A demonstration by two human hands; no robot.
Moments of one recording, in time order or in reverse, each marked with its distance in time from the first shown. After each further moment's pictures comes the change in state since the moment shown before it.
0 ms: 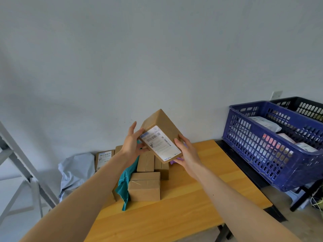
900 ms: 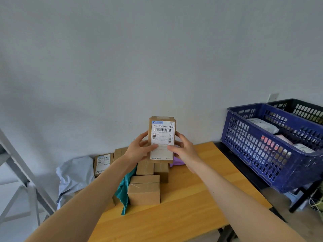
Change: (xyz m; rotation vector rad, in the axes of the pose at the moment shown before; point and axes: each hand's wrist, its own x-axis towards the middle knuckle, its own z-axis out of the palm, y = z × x) left_hand 0.009 -0.018 -0.005 0.305 -0.131 -0.007; right_hand 0.006 -0.014 0.006 -0.315 -0.122 -0.193
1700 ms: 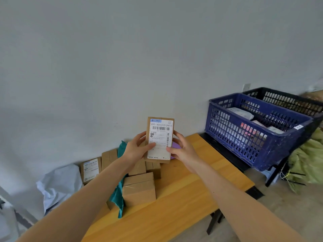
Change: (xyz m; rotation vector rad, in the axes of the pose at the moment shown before) left_hand 0.003 0.002 0.005 0.028 -0.079 0.062; right_hand -0.018 0.008 -0.002 0.061 0.112 0.057
